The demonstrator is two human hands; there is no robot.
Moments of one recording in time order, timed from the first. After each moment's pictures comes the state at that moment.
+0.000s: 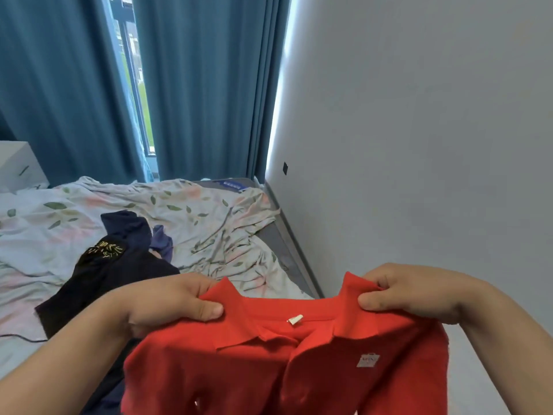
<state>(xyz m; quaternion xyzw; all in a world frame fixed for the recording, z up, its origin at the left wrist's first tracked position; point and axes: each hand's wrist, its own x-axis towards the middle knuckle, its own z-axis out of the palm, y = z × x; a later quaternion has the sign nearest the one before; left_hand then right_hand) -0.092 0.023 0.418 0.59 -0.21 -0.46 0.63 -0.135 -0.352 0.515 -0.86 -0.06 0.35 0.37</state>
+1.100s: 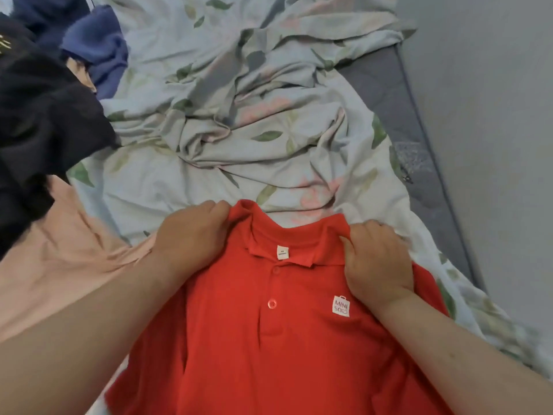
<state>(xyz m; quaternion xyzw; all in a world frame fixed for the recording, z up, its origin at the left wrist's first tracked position) 0.207 -0.071 -0.230 1.00 -0.04 0.05 0.03 0.236 -0.374 -0.243 -0.97 -0.18 -0.16 0.09</state>
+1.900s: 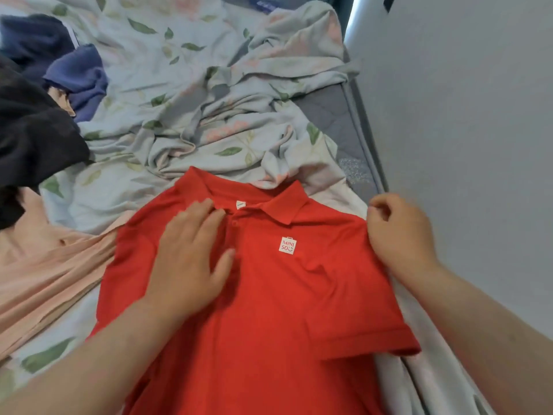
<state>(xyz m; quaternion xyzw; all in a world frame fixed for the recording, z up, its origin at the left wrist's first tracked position) 0.159 -0.149 -0.198 0.97 -0.02 0.17 0.17 0.265 -0.451 -0.157 -0.96 0.02 -0.06 0.28</state>
